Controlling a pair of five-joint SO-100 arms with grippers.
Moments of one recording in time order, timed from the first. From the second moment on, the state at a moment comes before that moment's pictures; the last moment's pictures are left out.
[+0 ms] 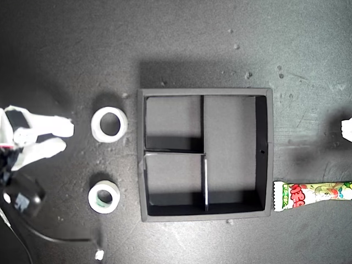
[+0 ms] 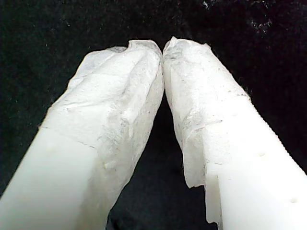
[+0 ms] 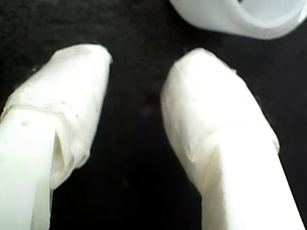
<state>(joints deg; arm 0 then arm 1) 8.1 162.5 152.8 61.5 -59.9 -0.9 191.9 178.6 70.0 71.1</state>
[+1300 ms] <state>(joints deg) 2.1 99.8 118.9 53.8 -52.6 -1.9 191.9 178.6 64.9 71.5</state>
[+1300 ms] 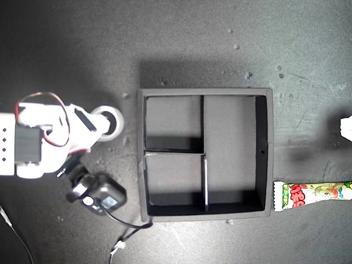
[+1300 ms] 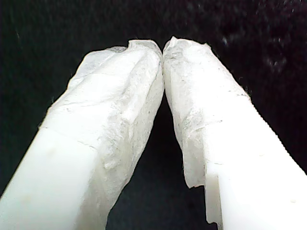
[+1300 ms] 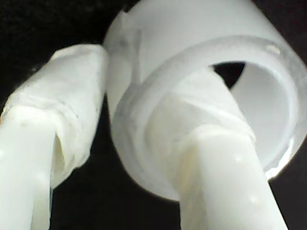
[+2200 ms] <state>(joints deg) 3.8 66.8 54.1 85.3 -44.6 -13.9 174.5 153.5 31.1 38.1</state>
